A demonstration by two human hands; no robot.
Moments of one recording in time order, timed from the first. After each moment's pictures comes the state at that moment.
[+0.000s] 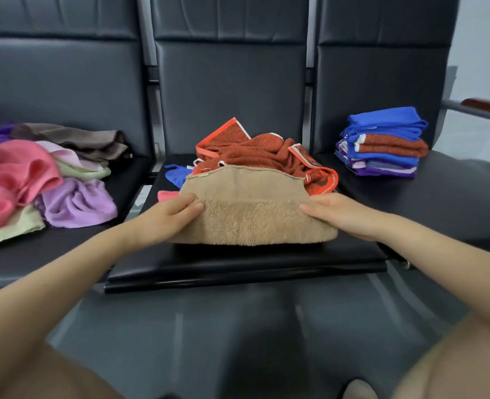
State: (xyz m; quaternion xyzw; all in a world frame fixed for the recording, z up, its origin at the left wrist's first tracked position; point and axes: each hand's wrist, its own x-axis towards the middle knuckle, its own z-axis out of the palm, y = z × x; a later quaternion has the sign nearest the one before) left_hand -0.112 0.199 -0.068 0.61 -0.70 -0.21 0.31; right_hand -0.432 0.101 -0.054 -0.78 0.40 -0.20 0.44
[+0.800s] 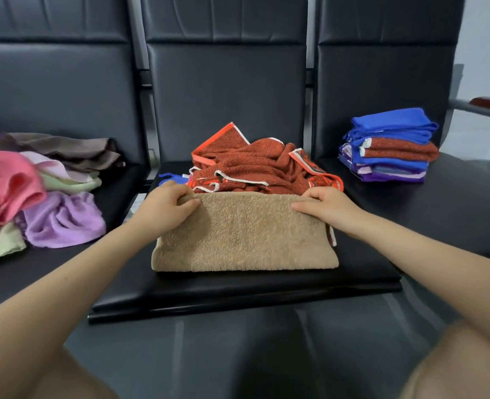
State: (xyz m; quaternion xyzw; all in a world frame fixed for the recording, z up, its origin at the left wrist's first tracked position) left_hand -0.102 0.138 -0.063 0.69 -0.66 -0.04 0.31; right_hand -0.408 0.046 -0.062 -0.78 0.47 -0.27 0.32
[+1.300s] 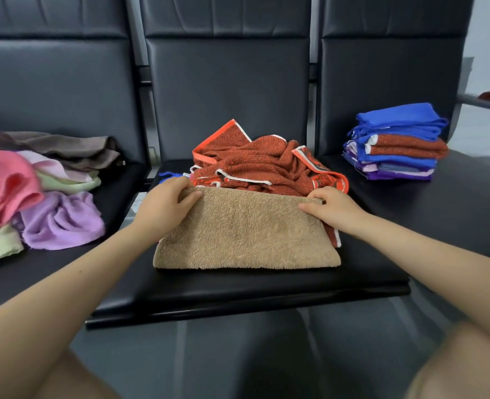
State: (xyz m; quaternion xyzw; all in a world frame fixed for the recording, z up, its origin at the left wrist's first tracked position) left_hand -0.096 0.121 -0.075 0.68 -0.65 0.05 0.33; right_hand -0.409 0.022 -0.079 -0.80 0.50 -0.24 0.23
